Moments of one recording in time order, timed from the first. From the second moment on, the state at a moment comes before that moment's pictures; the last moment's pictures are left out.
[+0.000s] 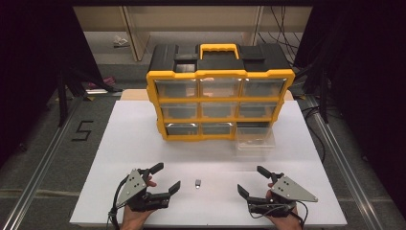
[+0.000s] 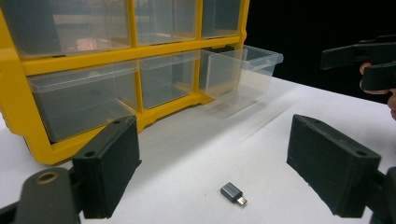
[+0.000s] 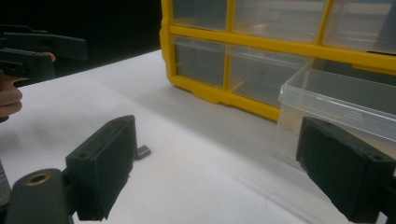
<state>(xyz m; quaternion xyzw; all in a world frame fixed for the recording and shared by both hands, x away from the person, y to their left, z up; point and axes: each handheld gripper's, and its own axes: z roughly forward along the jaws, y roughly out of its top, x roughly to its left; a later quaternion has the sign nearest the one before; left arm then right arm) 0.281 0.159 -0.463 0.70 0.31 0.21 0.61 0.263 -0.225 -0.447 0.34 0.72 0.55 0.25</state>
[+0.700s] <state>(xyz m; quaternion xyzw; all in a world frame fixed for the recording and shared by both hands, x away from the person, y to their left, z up) 0.283 0.158 -0.465 0.70 0.30 0.22 0.61 0.274 -0.217 -0.449 0.34 0.74 0.53 0.23</state>
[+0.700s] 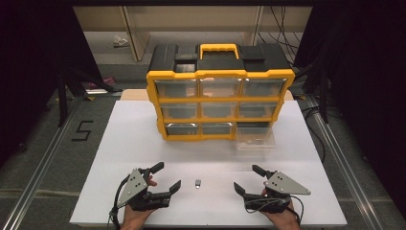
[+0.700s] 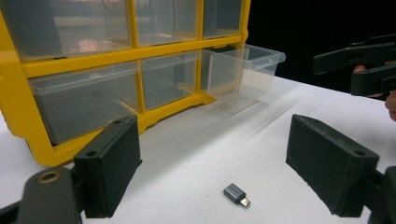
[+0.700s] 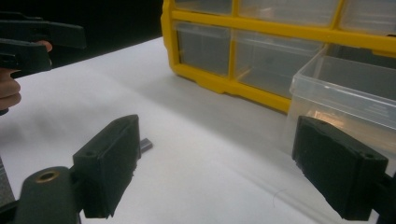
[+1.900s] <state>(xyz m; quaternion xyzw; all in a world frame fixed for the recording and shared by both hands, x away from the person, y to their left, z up) 0.279 0.157 -0.463 0.70 0.30 0.22 0.61 0.315 -0.154 -0.446 0.35 0.83 0.40 0.16</state>
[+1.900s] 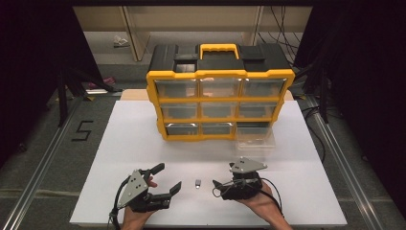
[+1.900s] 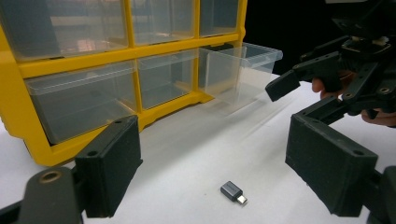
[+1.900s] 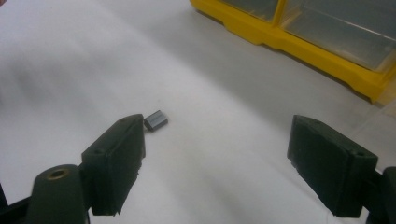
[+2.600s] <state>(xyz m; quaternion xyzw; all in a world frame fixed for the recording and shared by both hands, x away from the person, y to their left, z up) 0.278 0.157 -0.463 0.70 0.30 0.22 0.61 0.334 -0.112 -0.452 0.33 0.86 0.36 0.13</state>
